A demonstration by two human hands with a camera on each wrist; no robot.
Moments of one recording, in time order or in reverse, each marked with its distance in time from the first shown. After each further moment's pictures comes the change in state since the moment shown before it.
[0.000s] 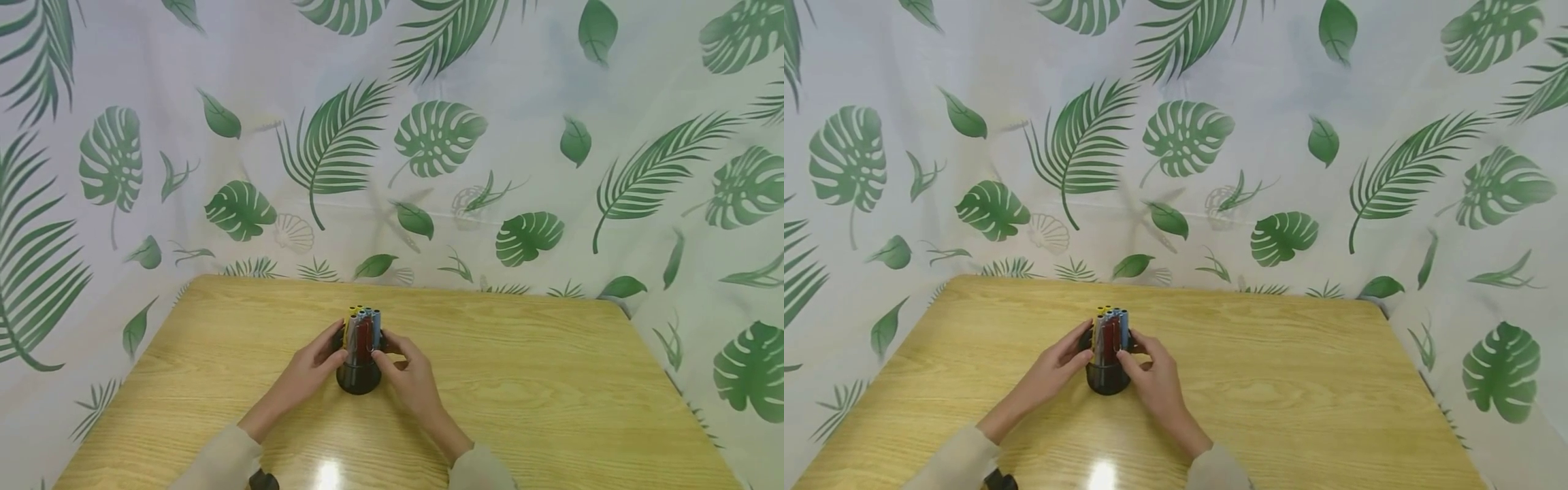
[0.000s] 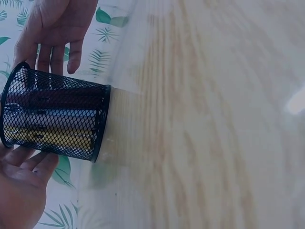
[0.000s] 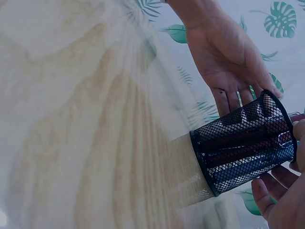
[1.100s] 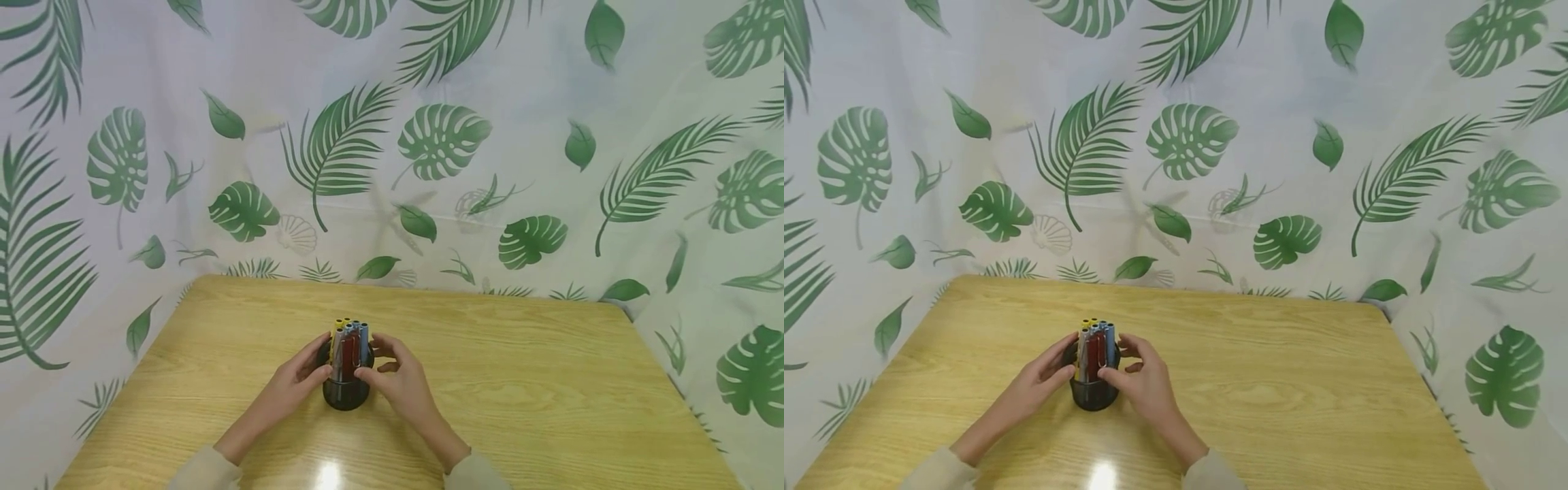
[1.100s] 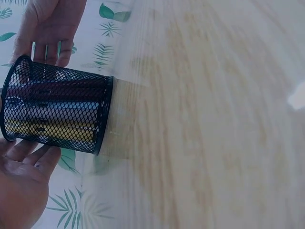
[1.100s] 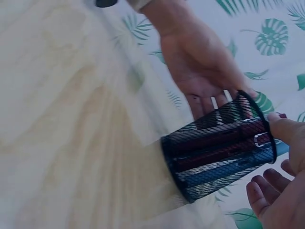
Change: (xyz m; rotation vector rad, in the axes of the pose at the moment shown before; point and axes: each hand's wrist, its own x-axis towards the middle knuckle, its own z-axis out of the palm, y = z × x) left_hand -0.033 0.003 -0.016 -0.016 0.003 -0.062; right_hand -0.003 -0.017 0.010 0.023 -0.100 0.051
